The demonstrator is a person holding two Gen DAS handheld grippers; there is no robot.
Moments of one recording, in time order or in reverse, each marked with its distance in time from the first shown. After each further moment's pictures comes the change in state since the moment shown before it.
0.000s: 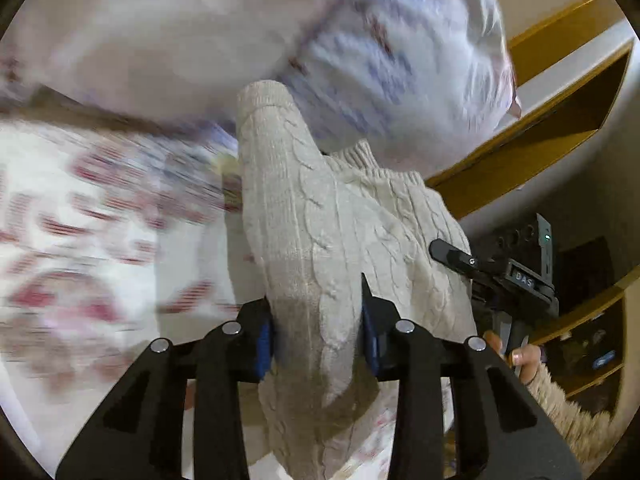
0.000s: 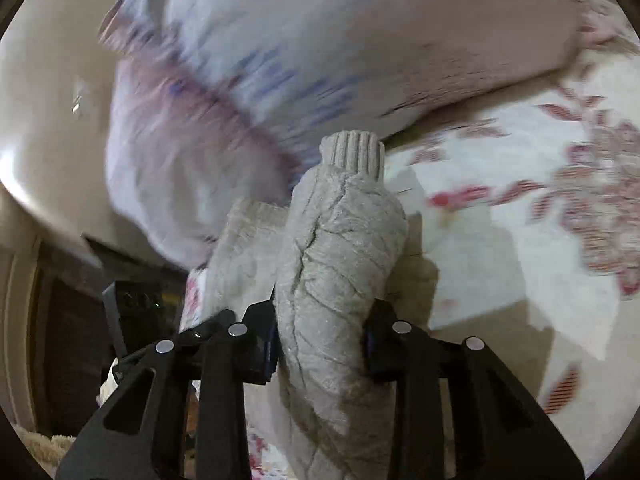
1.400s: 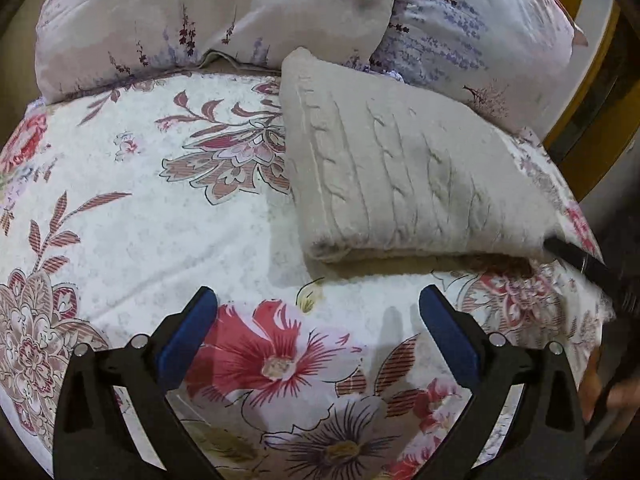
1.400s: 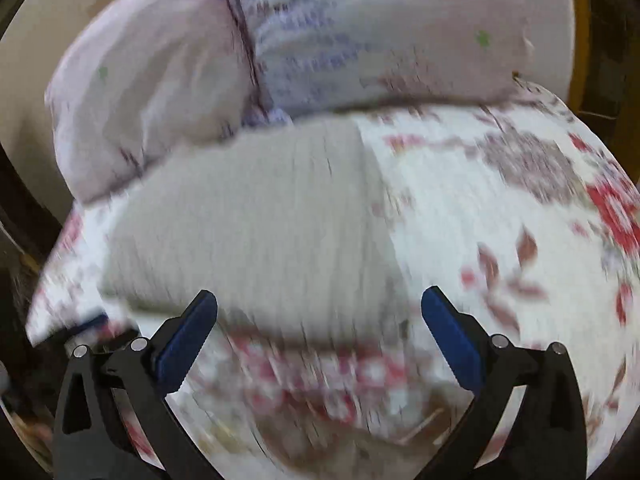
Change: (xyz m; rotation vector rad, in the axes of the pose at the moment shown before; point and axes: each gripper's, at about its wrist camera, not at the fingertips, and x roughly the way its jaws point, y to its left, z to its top) left arm -0.013 -0.008 -0.125 0.109 -0.073 0.538; right arm 0.013 0.053 -0.134 -0.266 -0.177 -0.580
